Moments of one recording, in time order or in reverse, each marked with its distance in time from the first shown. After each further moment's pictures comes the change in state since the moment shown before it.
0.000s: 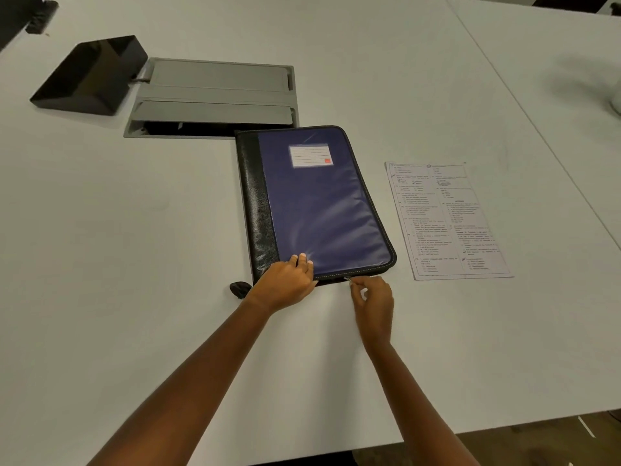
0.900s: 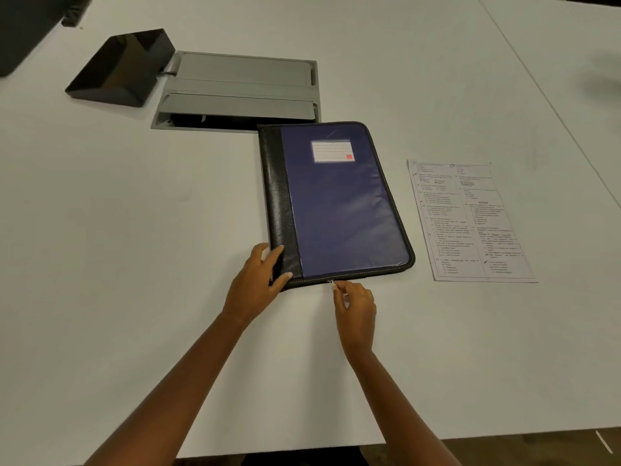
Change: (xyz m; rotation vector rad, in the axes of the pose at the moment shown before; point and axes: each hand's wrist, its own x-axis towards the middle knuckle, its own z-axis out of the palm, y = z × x) left_hand -0.067 -0.021 0.001 -0.844 0.023 -0.684; right_hand -0.035 -0.022 0.038 -0.047 -0.108 0.008
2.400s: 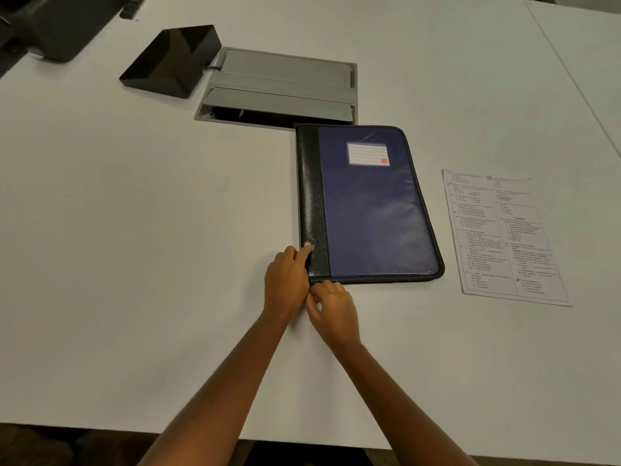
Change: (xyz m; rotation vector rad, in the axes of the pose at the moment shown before) left_hand -0.001 0.009 0.016 0.095 0.167 -0.098; right_hand -0.013 -0.026 0.046 -0.163 -0.184 -0.555
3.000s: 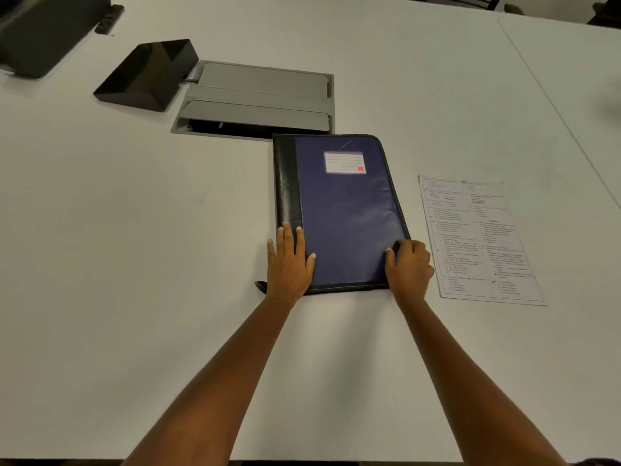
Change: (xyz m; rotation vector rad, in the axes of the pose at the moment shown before) left_hand 0.044 0.032 0.020 0.272 -0.179 -0.003; right_hand 0.071 0.106 -0.099 -0.247 0.144 0.533
